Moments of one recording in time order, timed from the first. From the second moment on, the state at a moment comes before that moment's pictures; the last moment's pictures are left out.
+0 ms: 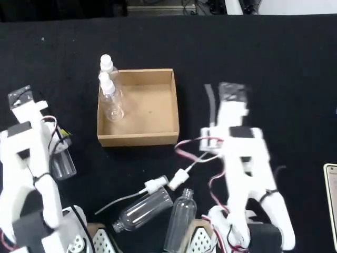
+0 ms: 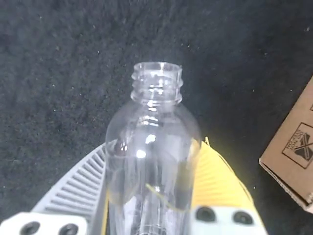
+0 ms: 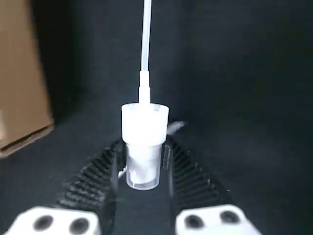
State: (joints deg) left arm -28.7 -22.3 45.8 56.6 1.6; right arm 4.9 -26.8 53.1 55.2 -4.9
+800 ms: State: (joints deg) left arm -28.7 -28.0 50.9 54.3 1.6; right arm 29.5 -22.0 44.4 55.8 -11.4
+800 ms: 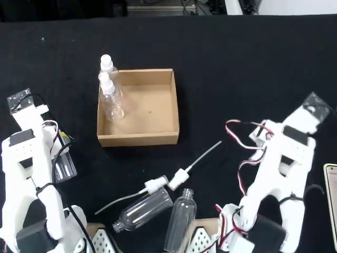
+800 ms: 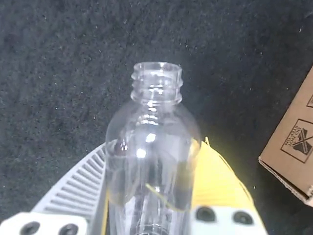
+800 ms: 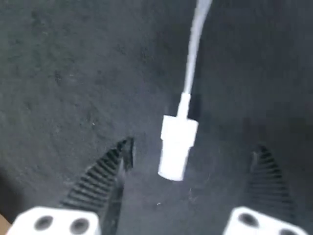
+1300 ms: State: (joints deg) left arm -28.7 -28.0 50.9 54.3 1.6; right arm 38.7 -11.3 40.4 61.5 89.9
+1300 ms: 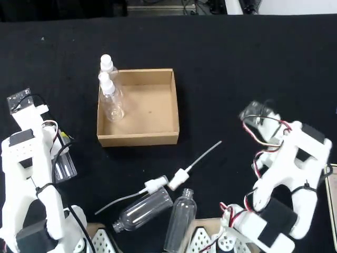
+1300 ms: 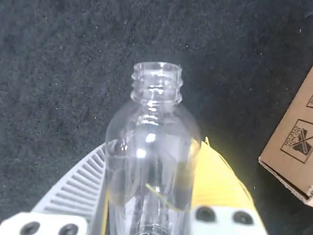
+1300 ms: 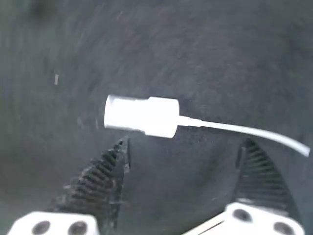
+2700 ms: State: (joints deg) left arm -28.7 -28.0 50.9 54.3 1.6; right arm 42.1 -0.2 35.4 58.2 39.1
